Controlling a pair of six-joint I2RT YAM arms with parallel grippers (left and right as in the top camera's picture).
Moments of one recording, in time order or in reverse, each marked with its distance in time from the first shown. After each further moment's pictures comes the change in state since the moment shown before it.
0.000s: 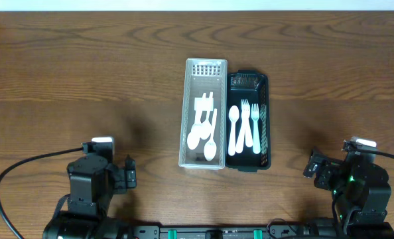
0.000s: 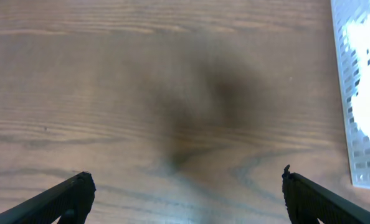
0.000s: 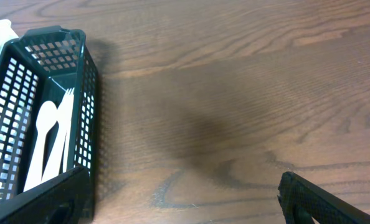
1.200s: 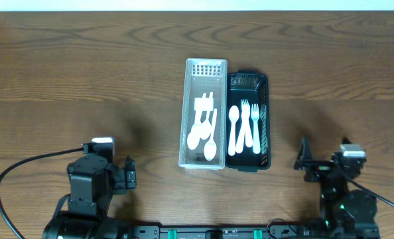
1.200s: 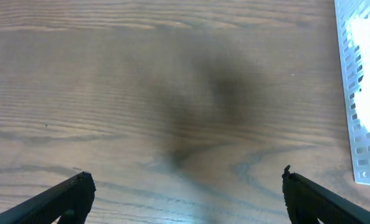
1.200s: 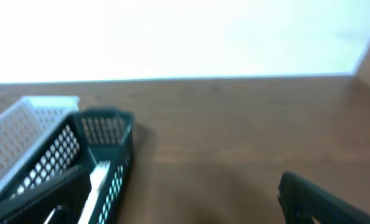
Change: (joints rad) left arm 0.000 0.001 0.000 -0.004 -0.003 0.000; right arm 0.008 -0.383 -0.431 0.598 -0.133 -0.159
